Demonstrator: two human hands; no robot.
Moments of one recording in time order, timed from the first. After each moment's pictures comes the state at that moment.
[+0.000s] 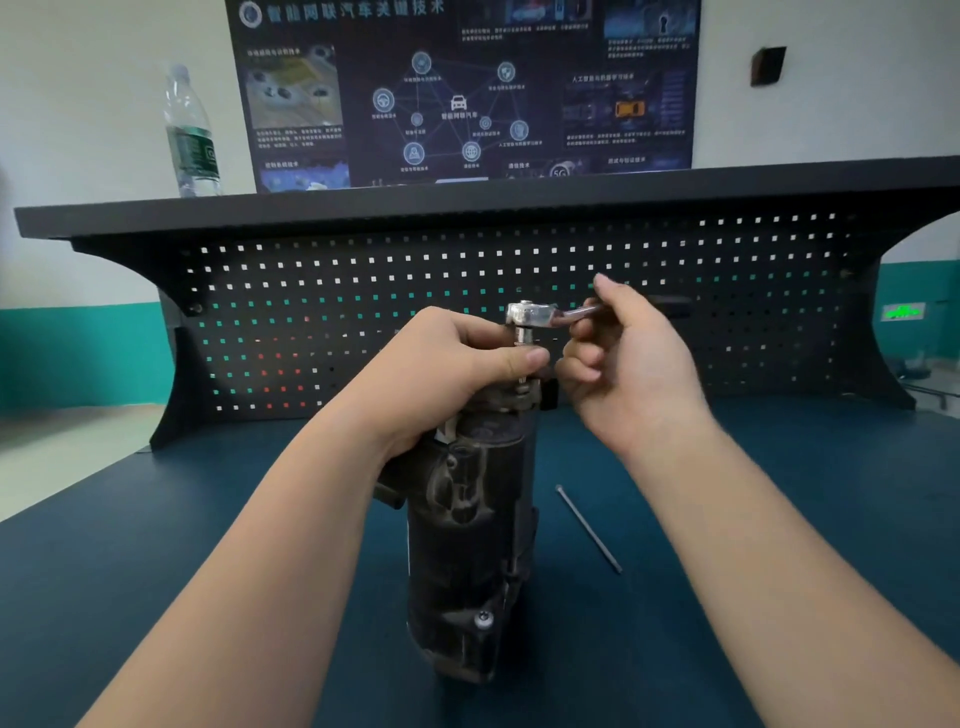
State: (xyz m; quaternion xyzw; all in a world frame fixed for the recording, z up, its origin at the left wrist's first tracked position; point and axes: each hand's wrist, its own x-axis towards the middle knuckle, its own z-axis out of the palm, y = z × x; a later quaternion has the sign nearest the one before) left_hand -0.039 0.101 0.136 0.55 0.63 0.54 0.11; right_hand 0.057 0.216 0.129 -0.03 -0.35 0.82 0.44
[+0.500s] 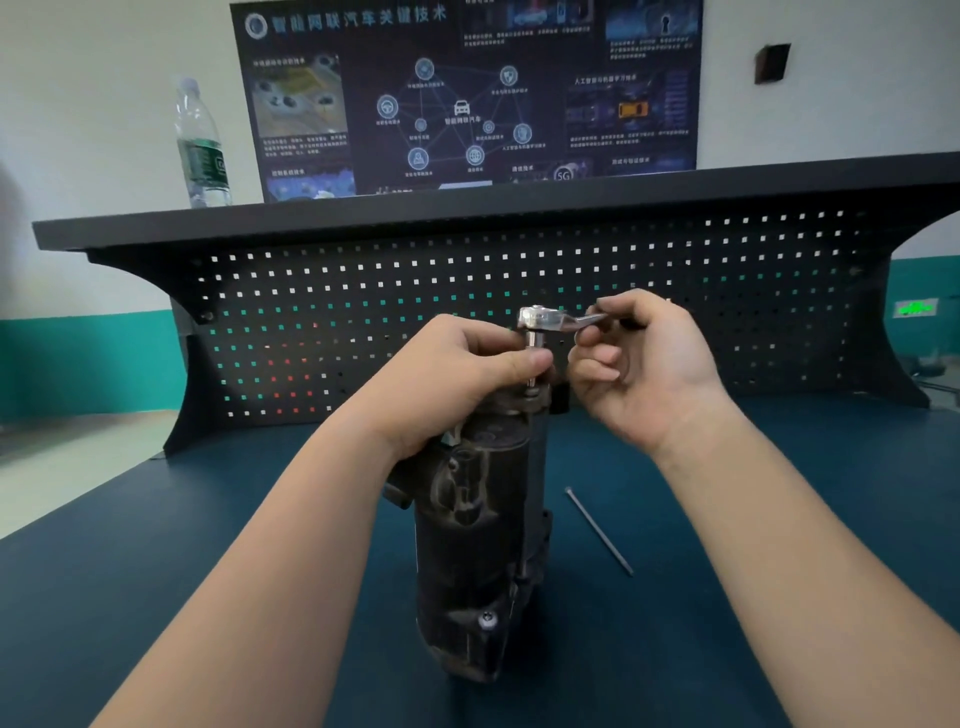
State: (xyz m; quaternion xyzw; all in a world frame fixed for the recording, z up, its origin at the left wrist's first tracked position) left_hand -0.041 0.100 0.136 0.56 0.63 0.52 0.10; right_hand 0.065 0.221 0.136 -0.05 -0.34 0.86 0.37
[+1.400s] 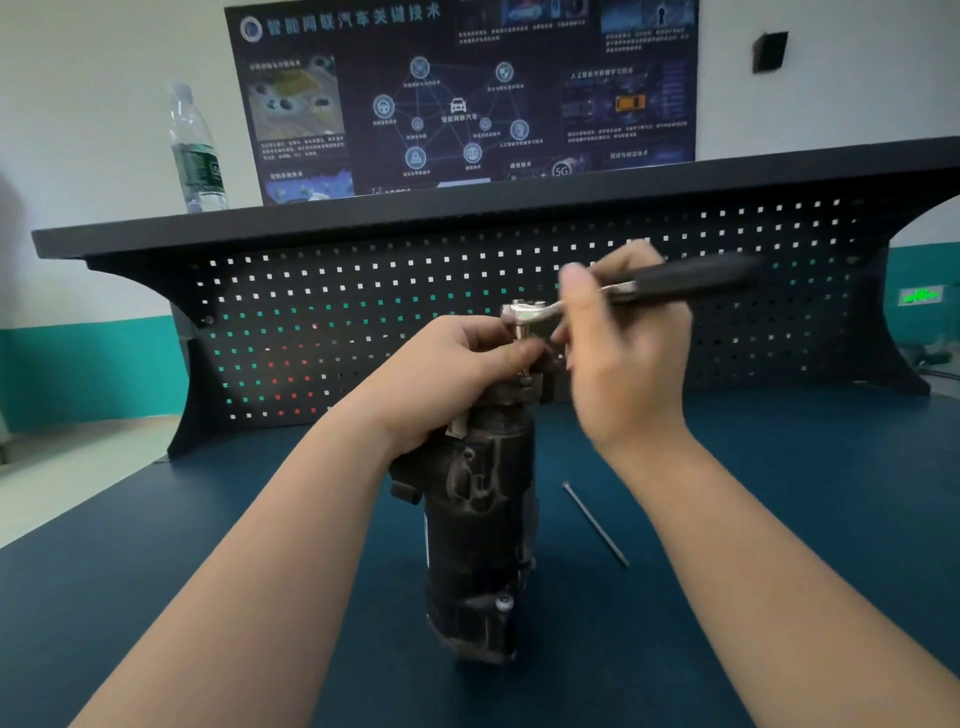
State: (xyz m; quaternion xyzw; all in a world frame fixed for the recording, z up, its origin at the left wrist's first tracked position) left_hand -0.034 0.106 0.137 0.56 0.63 0.53 0.11; right_hand 0.064 0.203 0.123 0.05 -0.62 0.34 0.70
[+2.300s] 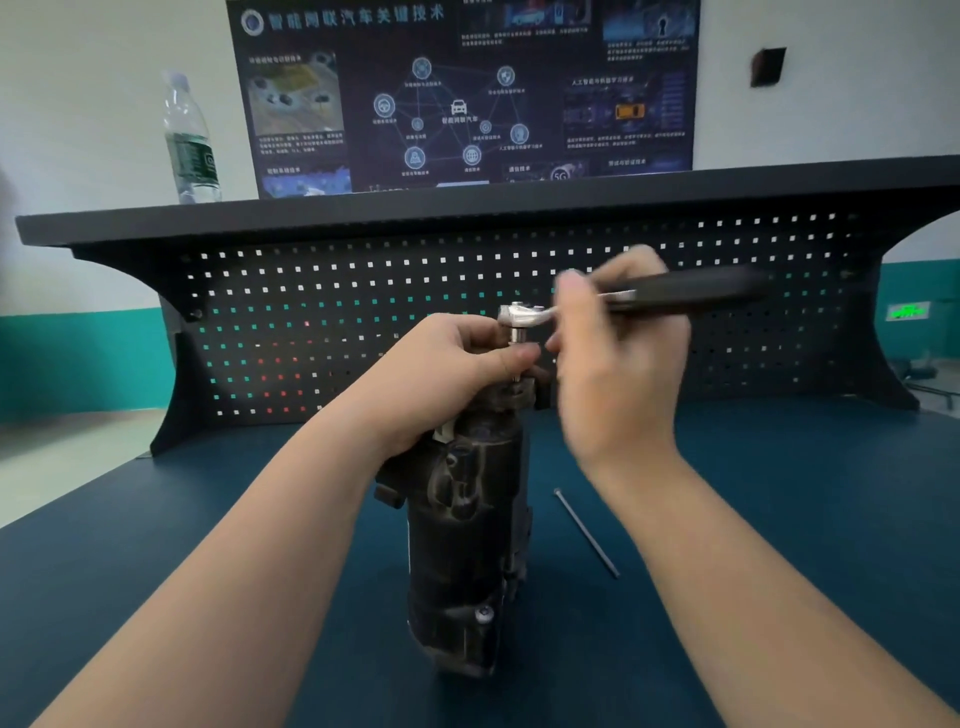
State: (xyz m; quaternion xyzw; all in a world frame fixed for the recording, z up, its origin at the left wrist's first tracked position) left_hand -0.039 0.109 0.137 0.58 0.61 0.53 0.09; right_hand 0.064 0.193 0.121 0.05 -0.59 0.38 0.71
